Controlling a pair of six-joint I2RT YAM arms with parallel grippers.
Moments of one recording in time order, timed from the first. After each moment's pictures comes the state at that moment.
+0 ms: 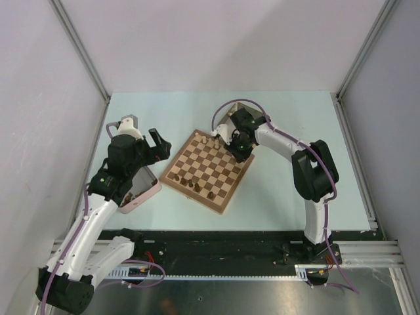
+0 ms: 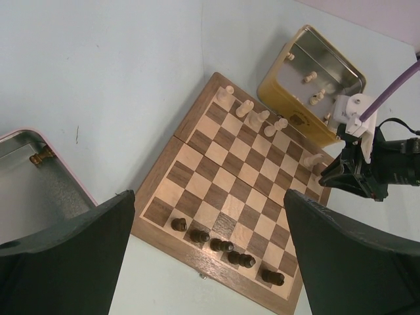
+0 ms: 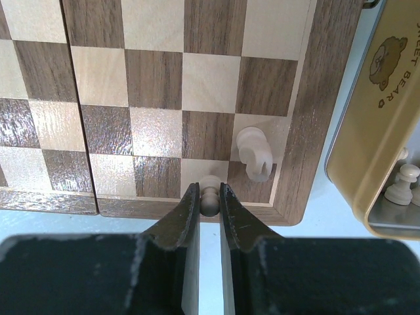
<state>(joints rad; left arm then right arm) -0.30 0.85 0.87 -0.43 -0.09 -0.47 0.56 2.00 1.58 -0.77 -0.21 -0.55</state>
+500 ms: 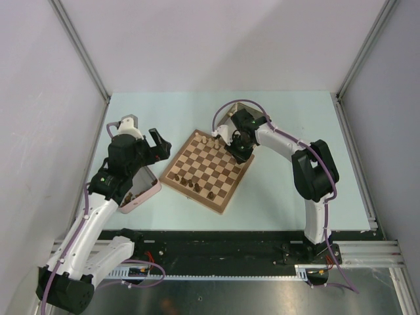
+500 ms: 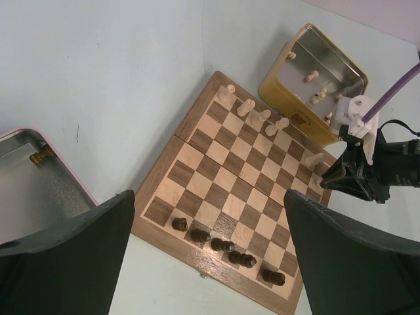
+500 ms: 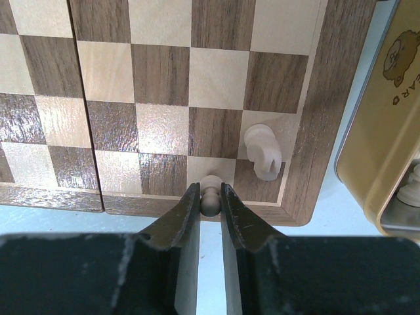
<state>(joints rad) -0.29 0.86 0.87 -0.43 -0.09 -0.47 0.55 2.00 1.57 -0.78 -0.23 -0.55</state>
